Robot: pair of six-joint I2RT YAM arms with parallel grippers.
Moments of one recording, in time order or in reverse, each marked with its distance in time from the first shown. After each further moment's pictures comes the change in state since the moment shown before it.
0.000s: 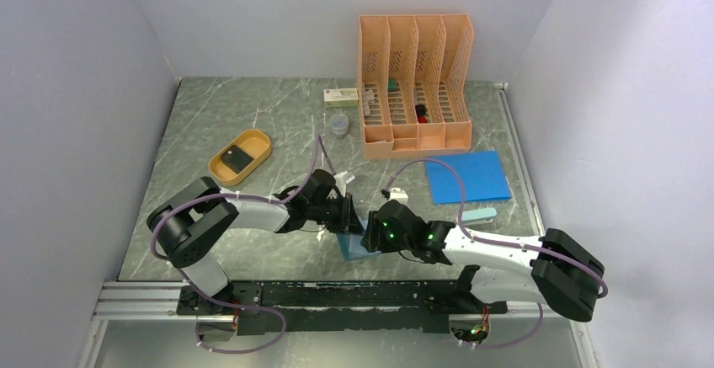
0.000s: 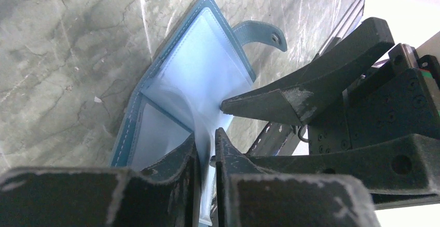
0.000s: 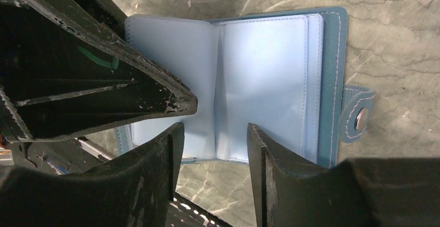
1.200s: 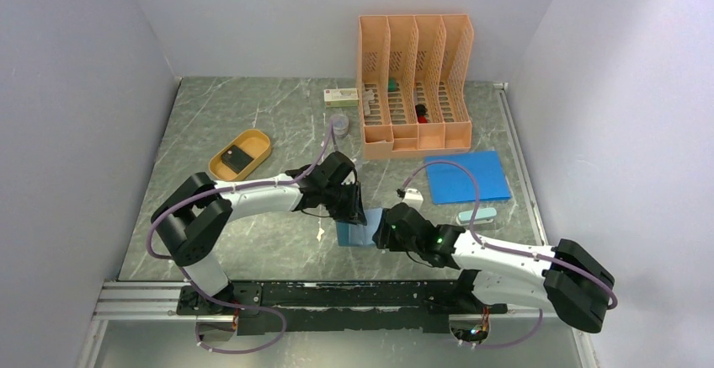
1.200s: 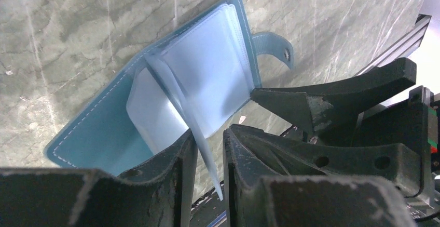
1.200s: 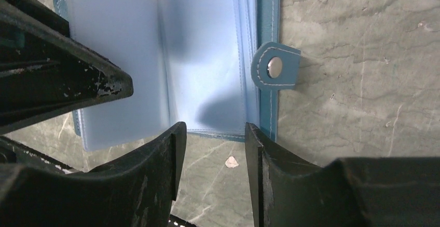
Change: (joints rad) left arm -0.021 0.023 0.325 -0.550 -0.168 0.033; right arm -0.019 -0.102 -0.058 -0.055 0.120 0.063
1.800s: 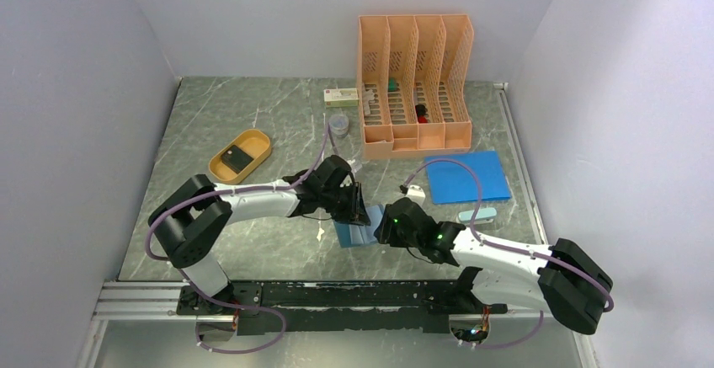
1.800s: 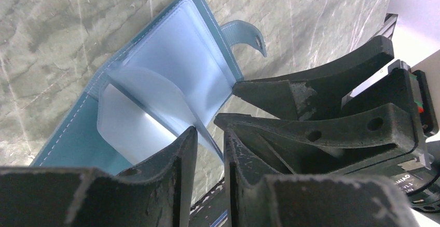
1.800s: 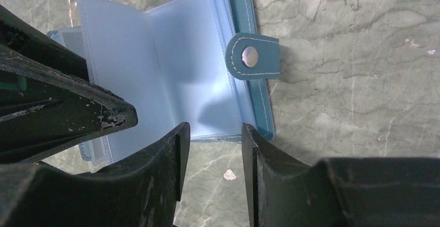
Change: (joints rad) left arm -0.003 -0.018 -0.076 0.157 0.035 -0.032; right arm -0.071 0.026 0.000 0.045 -0.035 -0.005
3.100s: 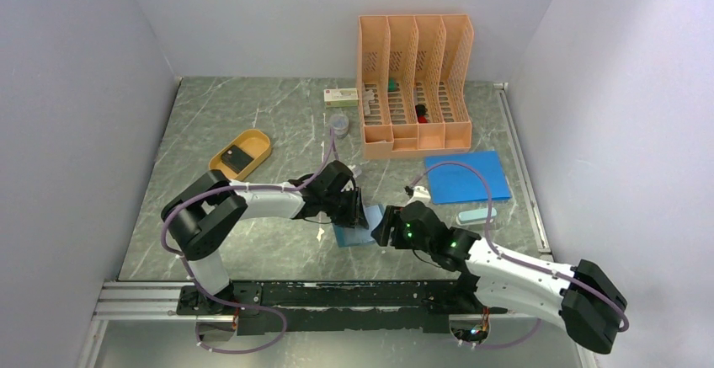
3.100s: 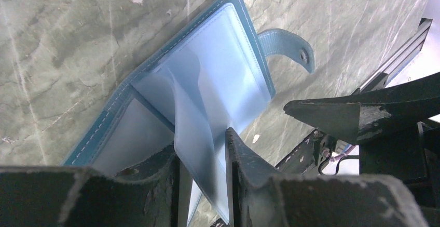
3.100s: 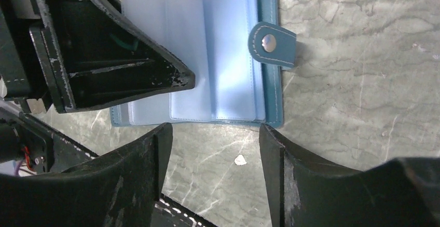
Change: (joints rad) left arm 0.000 0.079 -0.029 0.068 -0.029 0.019; right arm -0.005 -0.182 -0.057 -0.007 -0.045 -0.042
